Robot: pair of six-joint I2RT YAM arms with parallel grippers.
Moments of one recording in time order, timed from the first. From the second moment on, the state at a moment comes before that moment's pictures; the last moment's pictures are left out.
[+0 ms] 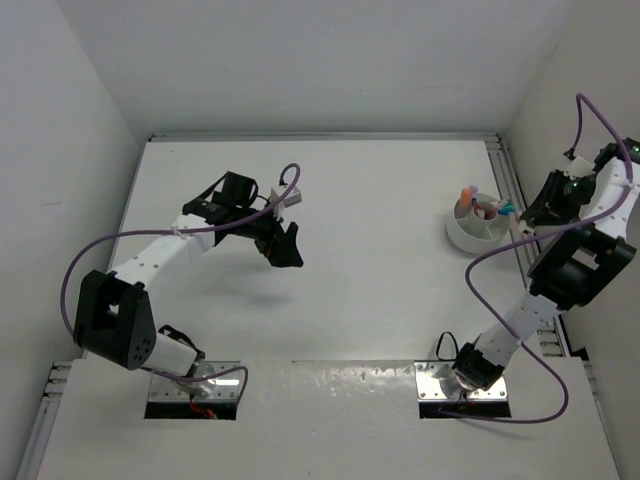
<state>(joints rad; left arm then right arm) -0.36 1.42 1.07 -0.56 0.77 0.27 -0.69 1.95 1.88 -1.36 -0.47 -0.27</state>
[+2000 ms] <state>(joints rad) -0.34 1.48 1.07 -0.54 0.79 0.26 -0.48 2.08 1.99 -1.35 -0.25 -0.05</state>
